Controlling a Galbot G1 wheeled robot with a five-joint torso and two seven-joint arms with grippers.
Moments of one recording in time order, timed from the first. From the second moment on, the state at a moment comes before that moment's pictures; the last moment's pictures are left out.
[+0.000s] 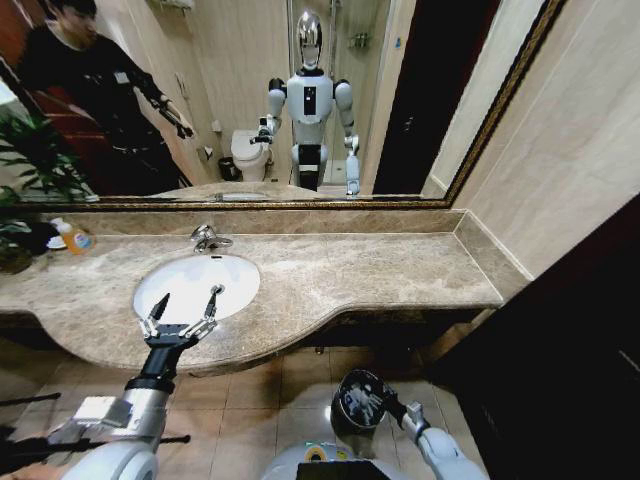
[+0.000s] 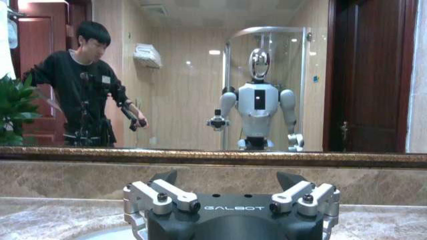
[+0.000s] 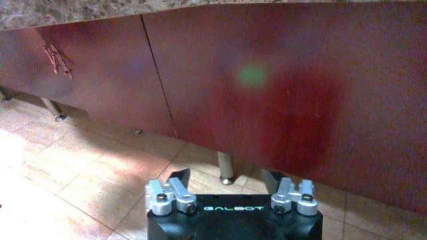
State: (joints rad) left arm 1.84 -1.36 -0.82 -2.47 -0.37 0.04 0.05; right arm -1.25 1.27 0.40 0.95 0.15 0.33 -0.45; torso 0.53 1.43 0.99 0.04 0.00
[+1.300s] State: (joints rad) left arm 1.84 -1.36 -0.82 -2.47 -0.37 0.04 0.05; right arm -1.45 1.30 0.77 2.09 0.44 -0.03 -0.12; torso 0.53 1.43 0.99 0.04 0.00
